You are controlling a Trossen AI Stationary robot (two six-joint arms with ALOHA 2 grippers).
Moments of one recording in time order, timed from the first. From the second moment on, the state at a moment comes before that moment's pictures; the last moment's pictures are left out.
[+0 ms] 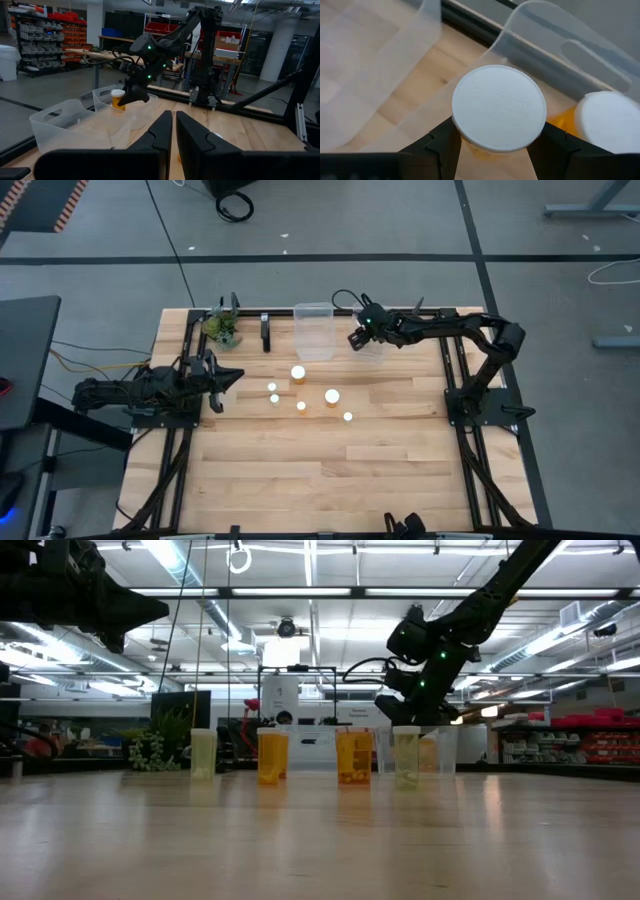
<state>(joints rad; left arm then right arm) -0.04 0.01 0.09 0.01 -0.35 -0.12 -0.57 1.68 0.90 -0.08 0.30 0.30</state>
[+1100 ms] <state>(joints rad) -0.05 0.01 0.09 0.01 -0.35 -0.12 -0.57 1.68 0.94 -0.15 0.36 0.30</state>
